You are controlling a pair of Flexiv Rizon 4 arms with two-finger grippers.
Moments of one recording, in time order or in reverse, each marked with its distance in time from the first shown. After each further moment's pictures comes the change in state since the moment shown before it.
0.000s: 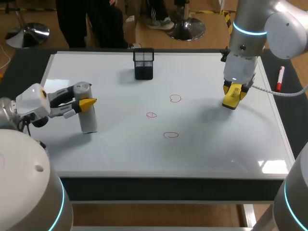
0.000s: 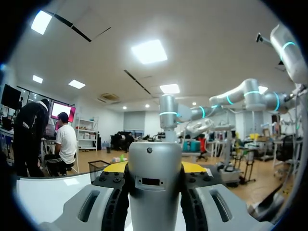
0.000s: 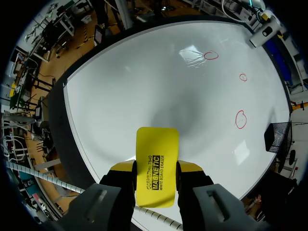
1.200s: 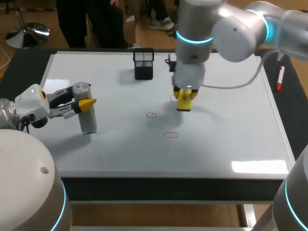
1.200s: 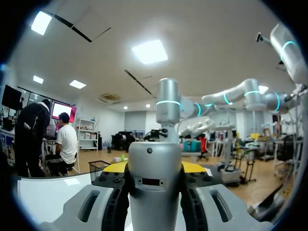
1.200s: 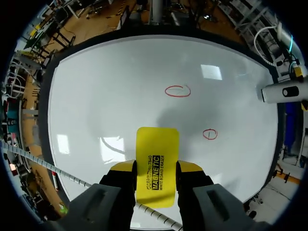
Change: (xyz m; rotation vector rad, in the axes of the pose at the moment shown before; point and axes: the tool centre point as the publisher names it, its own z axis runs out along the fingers) left arm 0.002 -0.002 -0.001 -0.003 -0.007 0.001; right arm -0.151 0.108 -0.004 0.062 -0.019 -0.485
